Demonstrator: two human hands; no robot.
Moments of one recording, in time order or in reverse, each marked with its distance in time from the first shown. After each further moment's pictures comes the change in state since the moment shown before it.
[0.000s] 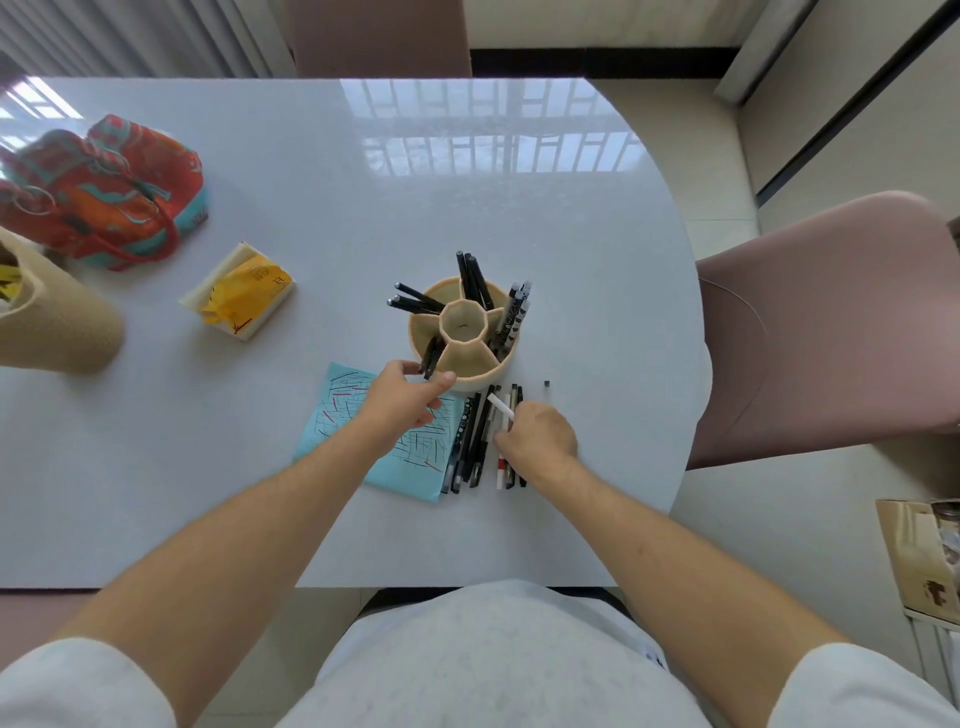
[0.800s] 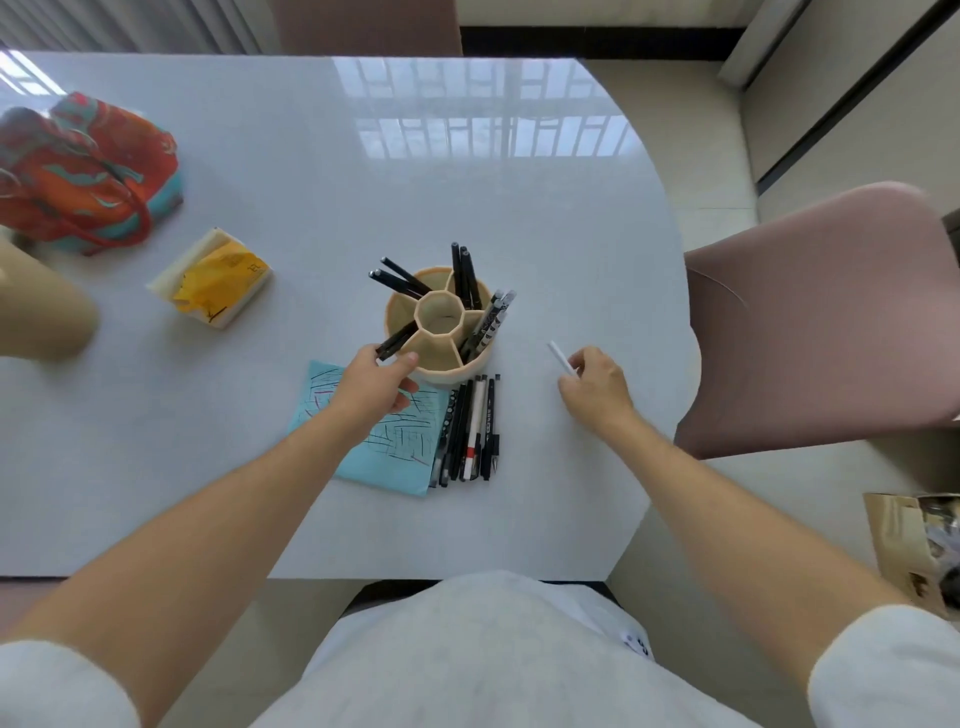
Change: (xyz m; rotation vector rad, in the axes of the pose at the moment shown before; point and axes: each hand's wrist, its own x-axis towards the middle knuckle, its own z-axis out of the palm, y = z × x) left_hand 0.011 0.000 0.002 -0.063 0.056 0.021; right_hand 0.054 0.086 -0.060 0.366 0.112 0.005
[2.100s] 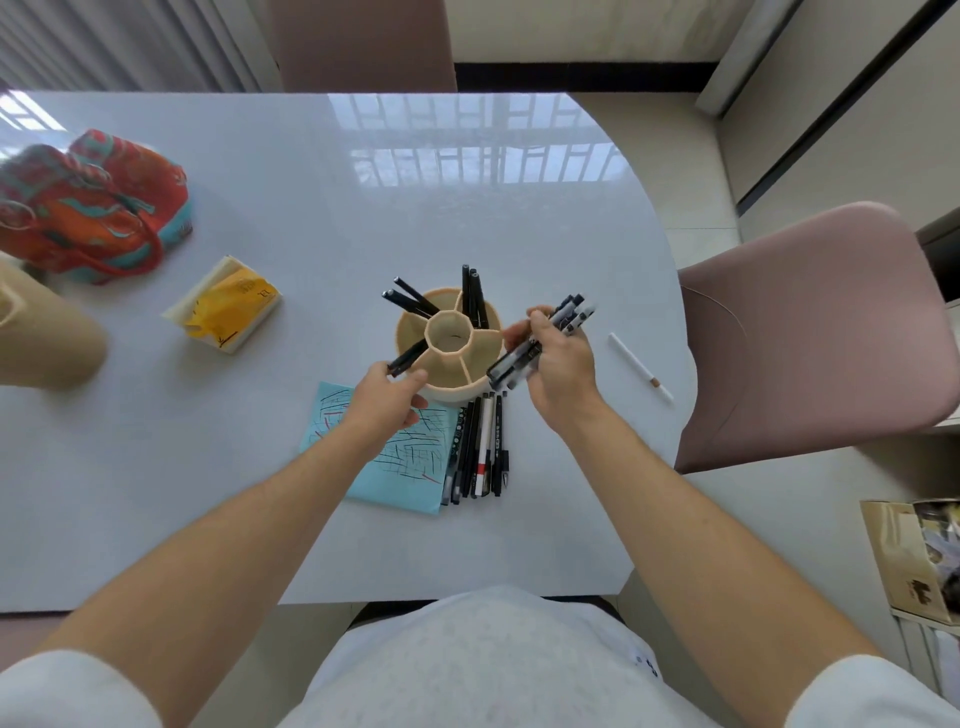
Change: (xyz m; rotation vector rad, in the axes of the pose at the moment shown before) left_hand 0.003 0.001 -0.002 0.004 -0.011 0.016; right_hand -0.038 -0.120 -0.007 1.463 -0.050 0.044
